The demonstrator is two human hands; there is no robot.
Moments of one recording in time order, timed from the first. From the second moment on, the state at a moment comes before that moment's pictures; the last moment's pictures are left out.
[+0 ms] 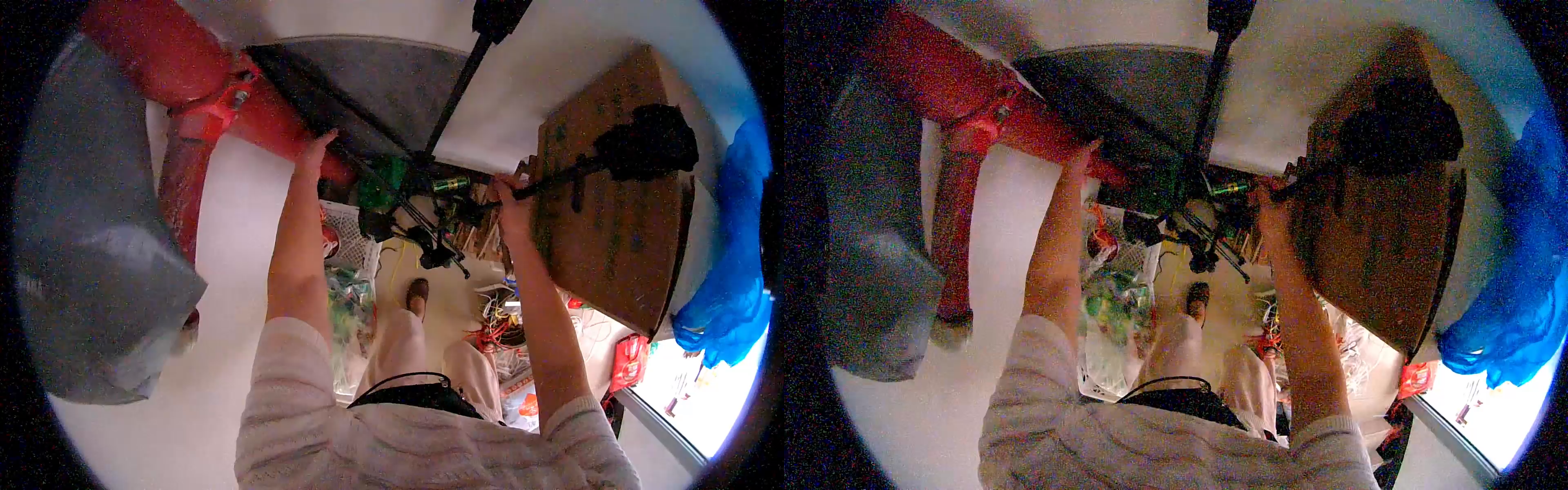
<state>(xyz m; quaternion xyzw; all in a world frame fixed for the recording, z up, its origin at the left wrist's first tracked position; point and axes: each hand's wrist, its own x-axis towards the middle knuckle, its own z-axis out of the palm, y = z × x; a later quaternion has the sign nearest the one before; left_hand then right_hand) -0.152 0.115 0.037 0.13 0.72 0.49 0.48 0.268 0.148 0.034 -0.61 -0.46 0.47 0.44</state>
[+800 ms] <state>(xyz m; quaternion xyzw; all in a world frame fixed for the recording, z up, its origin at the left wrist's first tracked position) -0.097 0.121 -0.077 0.28 0.79 0.43 0.32 0.269 0.128 0.098 -0.55 -0.42 0.57 0.44</state>
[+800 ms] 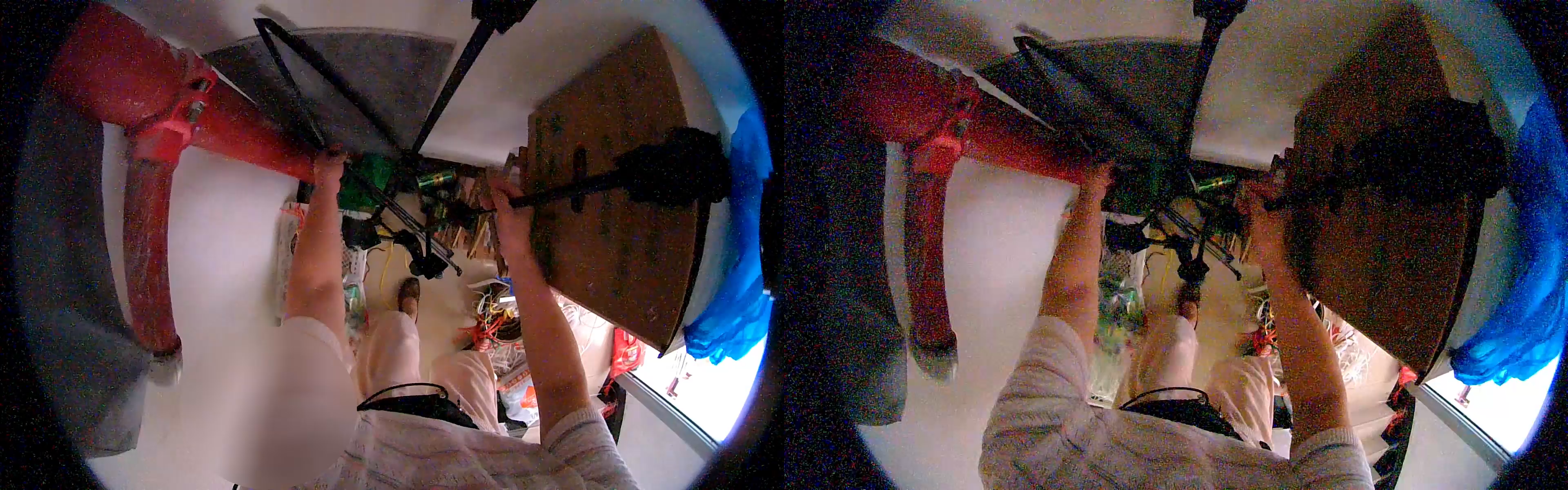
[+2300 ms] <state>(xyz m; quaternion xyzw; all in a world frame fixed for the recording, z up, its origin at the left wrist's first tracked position) -0.040 -0.050 0.250 0.38 0.70 0.49 0.35 0.550 -0.228 0.042 -0.55 -0.22 0.67 0.45</state>
